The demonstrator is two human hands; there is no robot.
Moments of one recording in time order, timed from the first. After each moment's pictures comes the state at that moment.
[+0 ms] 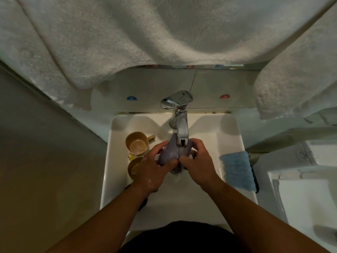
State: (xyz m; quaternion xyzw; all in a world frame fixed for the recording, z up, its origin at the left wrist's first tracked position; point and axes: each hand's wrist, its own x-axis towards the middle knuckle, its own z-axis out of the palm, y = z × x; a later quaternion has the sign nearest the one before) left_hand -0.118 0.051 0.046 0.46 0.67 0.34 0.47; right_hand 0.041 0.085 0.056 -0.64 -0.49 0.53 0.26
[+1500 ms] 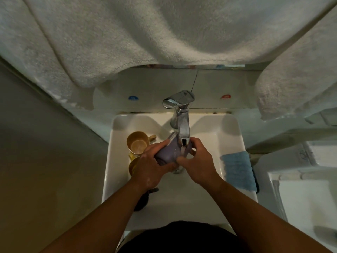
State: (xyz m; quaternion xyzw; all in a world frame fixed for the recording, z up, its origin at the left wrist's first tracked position) left_hand -0.134 0.055 0.032 0.56 0.65 0.32 0.40; right_hand 0.037 0.089 0.061 -0.64 -0.54 0.49 0.25
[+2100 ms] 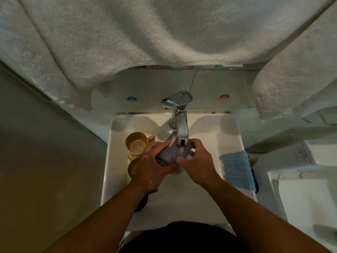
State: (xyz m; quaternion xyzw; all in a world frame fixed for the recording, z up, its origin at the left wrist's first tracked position) left_hand -0.128 0.055 0.036 0.58 0.65 0.32 0.36; right_hand 0.038 0.090 0.058 -0.66 -0.54 0.47 0.23
